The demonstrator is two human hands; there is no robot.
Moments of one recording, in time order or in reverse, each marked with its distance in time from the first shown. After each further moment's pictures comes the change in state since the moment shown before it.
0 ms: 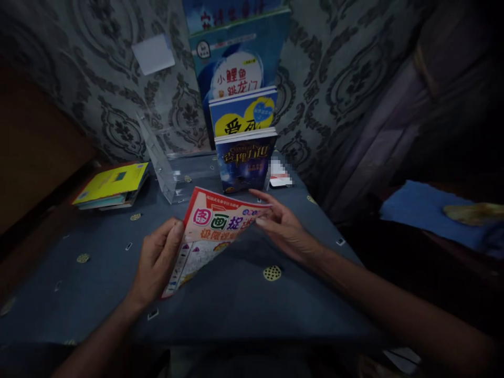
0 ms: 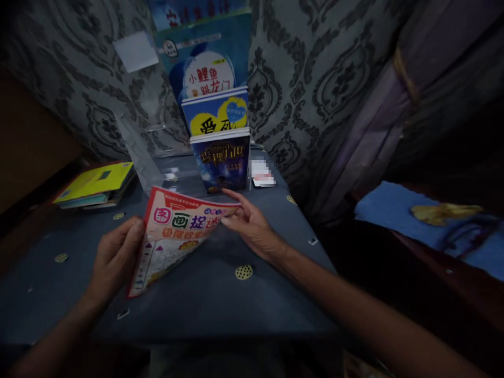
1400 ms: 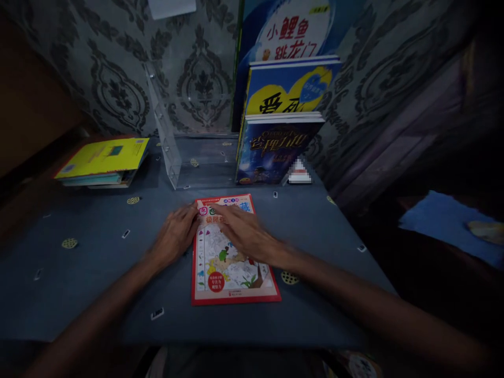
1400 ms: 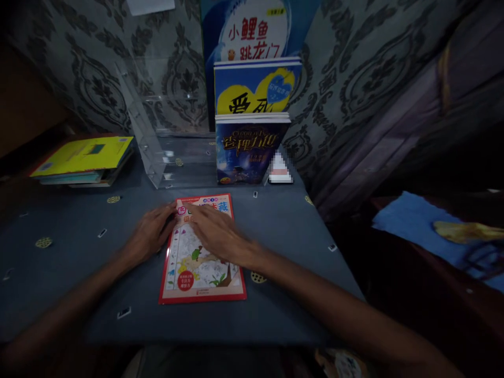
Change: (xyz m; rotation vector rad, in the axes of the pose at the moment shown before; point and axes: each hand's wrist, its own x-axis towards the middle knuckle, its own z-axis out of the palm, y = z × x) left_hand 0.038 -0.140 -0.001 0.642 -0.287 0.290; right_hand 0.046 0.037 0.065 -1.170 -0.329 -0.274
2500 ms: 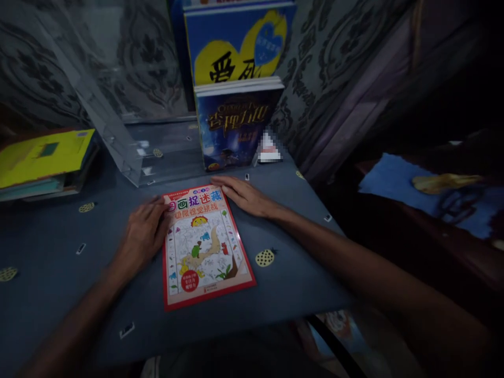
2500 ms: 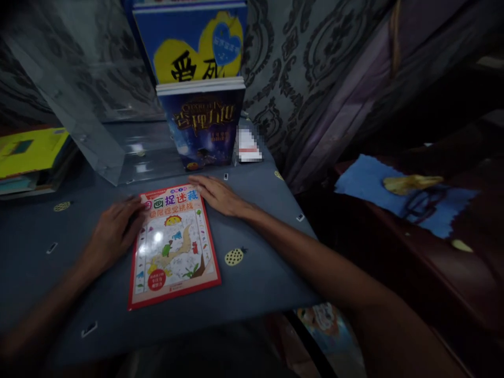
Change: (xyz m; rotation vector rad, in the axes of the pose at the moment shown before) left_hand 0.005 -0.003 0.004 0.087 0.060 0.106; right_hand -0.020 0.100 -0.019 0.171 0.029 0.102
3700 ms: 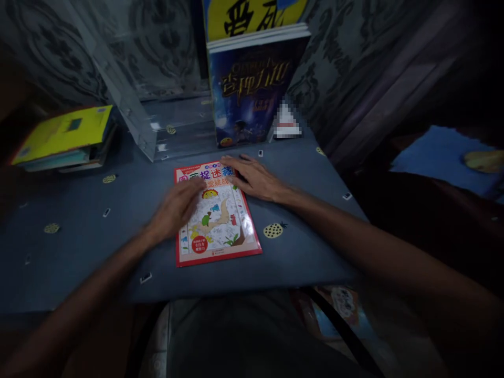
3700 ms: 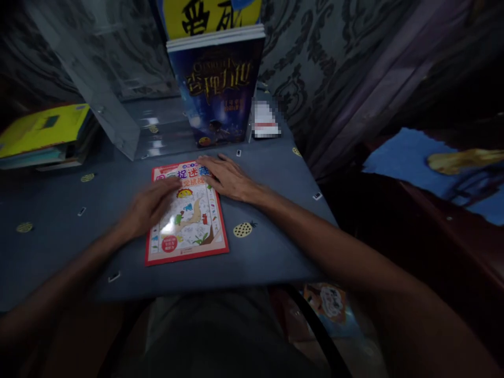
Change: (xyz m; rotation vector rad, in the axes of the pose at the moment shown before) left_hand 0.005 0.036 -0.001 -0.258 -0.126 0.127; right_hand -0.008 -0.011 0.012 -0.222 -0.037 -0.063
